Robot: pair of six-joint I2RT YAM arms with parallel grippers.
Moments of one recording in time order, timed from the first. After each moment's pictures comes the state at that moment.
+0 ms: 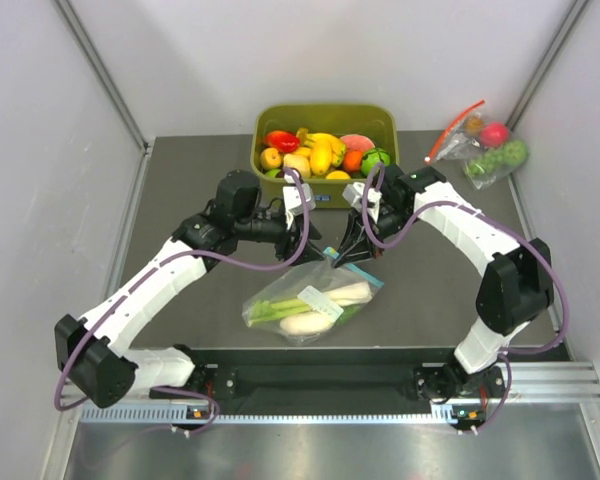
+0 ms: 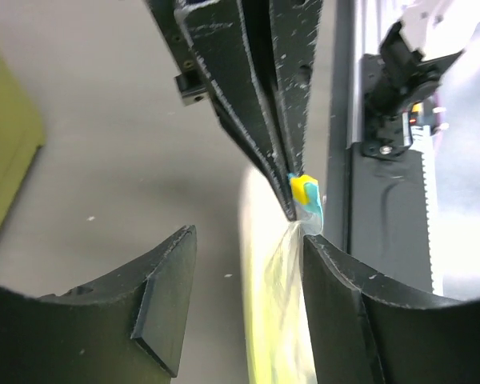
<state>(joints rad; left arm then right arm) -0.62 1.24 1.17 -0.39 0.78 0.22 0.49 1.67 1.45 -1.32 -1.45 -1.33</state>
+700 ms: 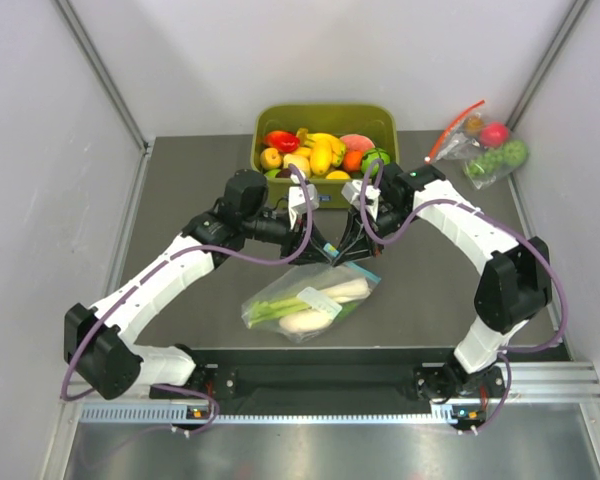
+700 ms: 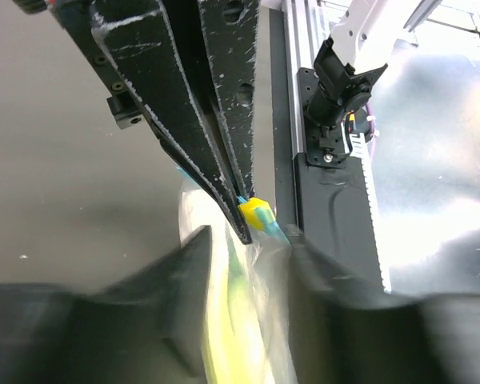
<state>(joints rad) -0.62 1.30 1.16 -0.31 0.97 0.13 0.48 1.68 1.48 -1.34 -1.45 -1.32</state>
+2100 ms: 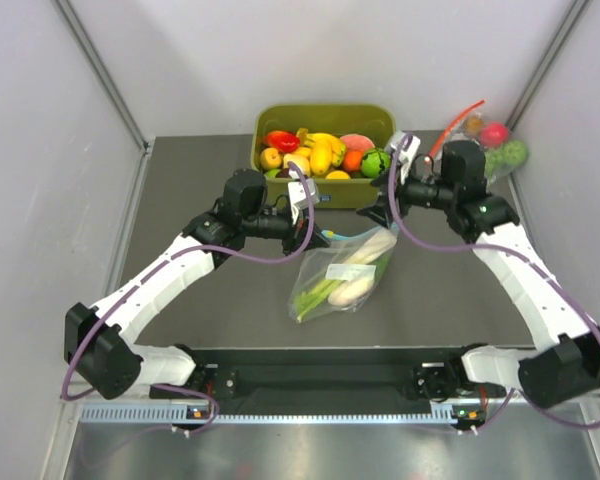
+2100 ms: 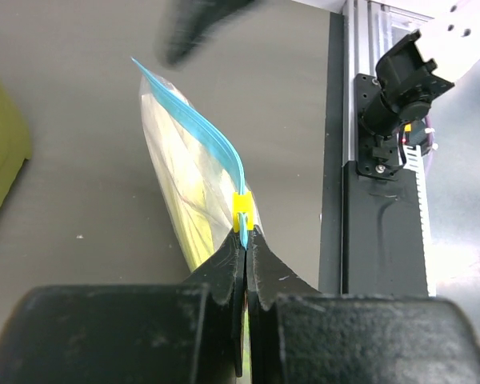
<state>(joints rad) -0.62 1.30 1.15 -0.26 0.83 0.13 0.31 1.26 1.26 -0.40 -0.74 -0.28</state>
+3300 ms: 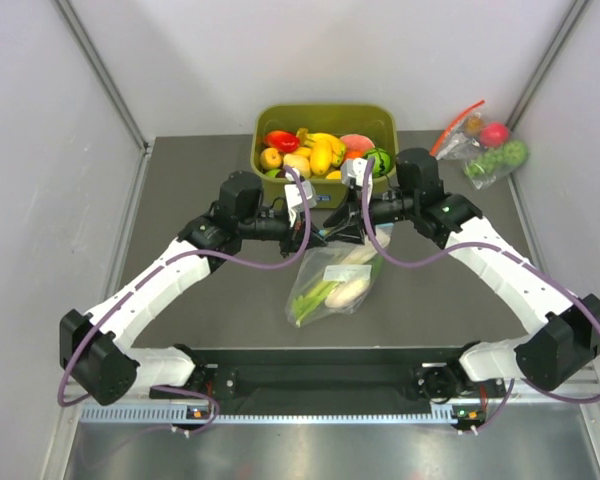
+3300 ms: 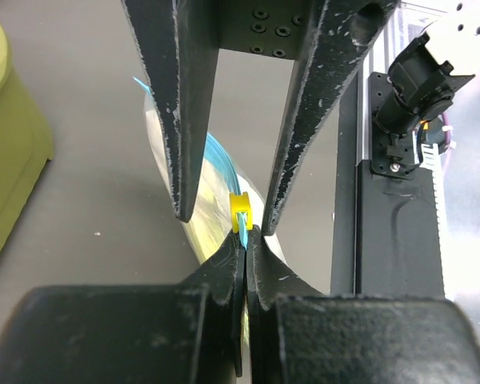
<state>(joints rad) -0.62 1.27 1.13 -0.26 0.79 0.16 0.55 1.33 1.25 -0.37 -0.98 -0.34</state>
